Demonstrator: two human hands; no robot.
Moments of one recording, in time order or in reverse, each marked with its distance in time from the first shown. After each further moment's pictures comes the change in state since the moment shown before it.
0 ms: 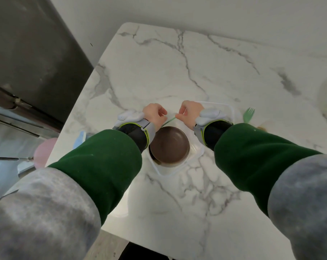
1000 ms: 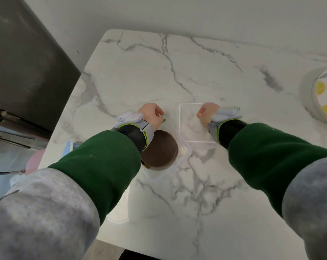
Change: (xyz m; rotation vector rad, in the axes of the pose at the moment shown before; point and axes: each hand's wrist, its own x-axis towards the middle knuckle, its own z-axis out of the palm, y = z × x) left_hand 0.008 0.027 0.018 0.066 0.014 0.019; right_hand -0.017 0.061 -0.044 0.050 0.050 0.285
